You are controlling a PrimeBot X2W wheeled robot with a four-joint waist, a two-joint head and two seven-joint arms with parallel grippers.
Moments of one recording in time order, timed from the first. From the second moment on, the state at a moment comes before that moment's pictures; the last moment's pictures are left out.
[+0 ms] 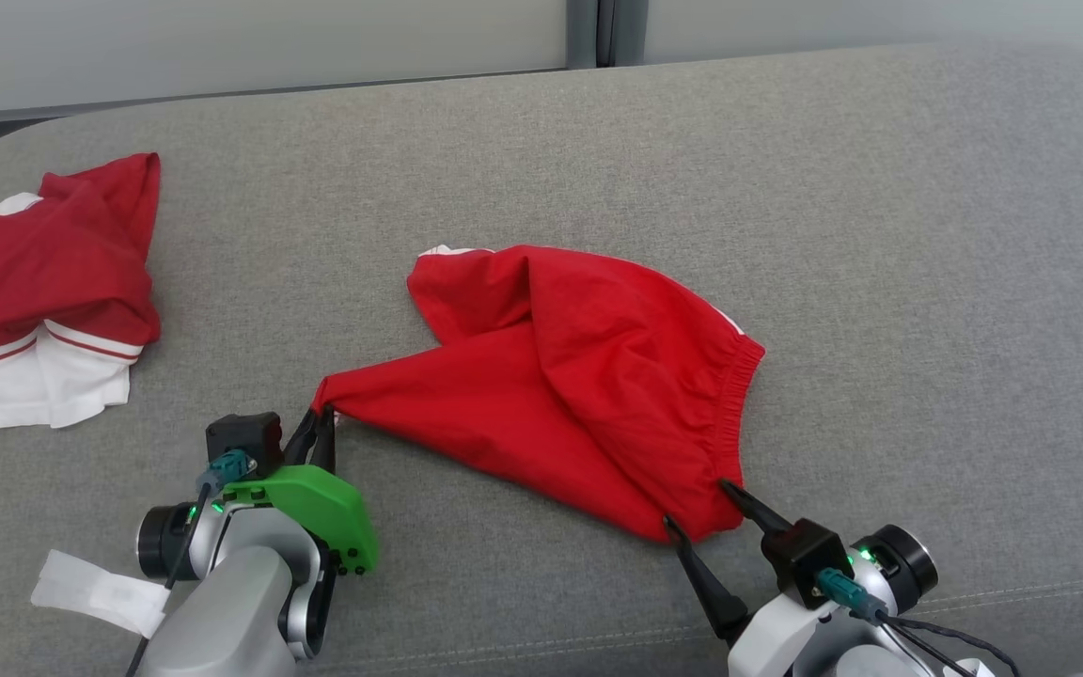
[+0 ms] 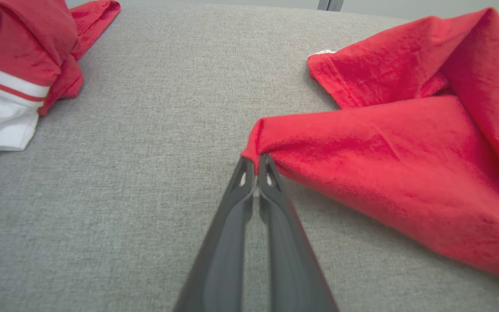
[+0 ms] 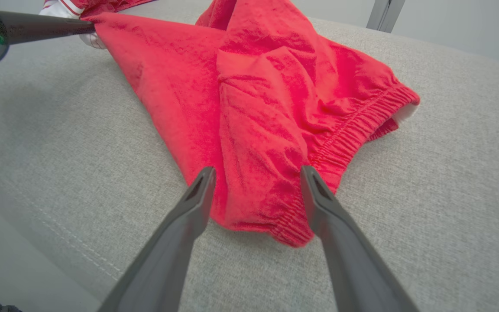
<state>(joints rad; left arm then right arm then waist) -0.52 0.20 -0.66 0.84 -0.75 0.12 -0.26 -0.15 -0.15 0.45 0.40 0.09 0.13 -0.23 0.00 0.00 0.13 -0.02</state>
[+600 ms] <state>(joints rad) -0.43 0.23 -0.67 0.66 -0.69 0.16 -0.26 -0.16 -0.20 0.49 0.53 0.04 0.13 -0.18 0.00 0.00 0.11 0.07</state>
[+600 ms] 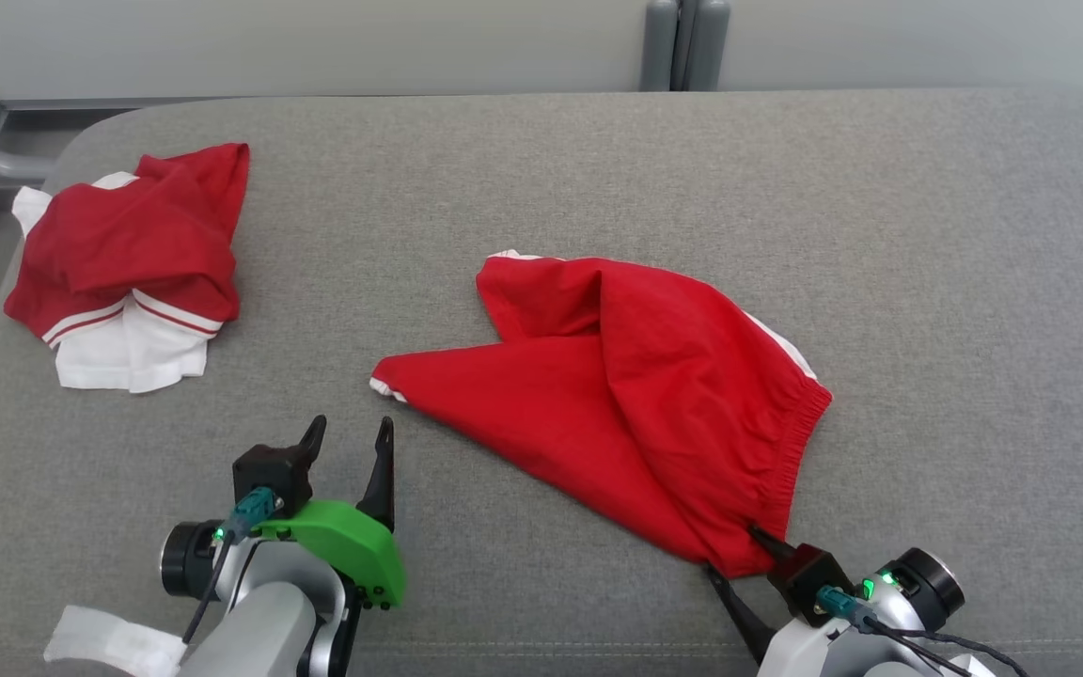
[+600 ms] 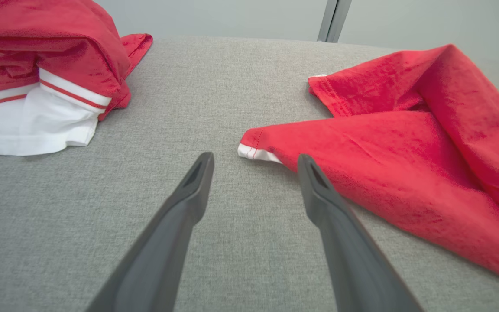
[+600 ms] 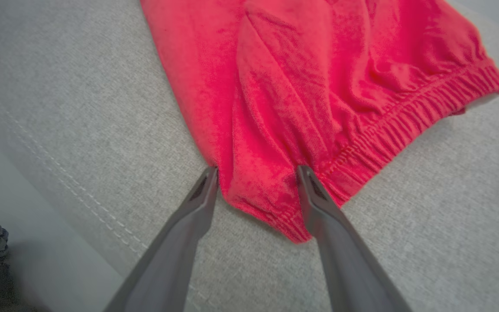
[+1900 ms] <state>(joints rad) -0.25 0.35 -0.69 0.17 -0.63 0.30 -0.20 -0.60 -0.36 0.23 0.58 0.76 0.13 0.48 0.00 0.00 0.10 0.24</state>
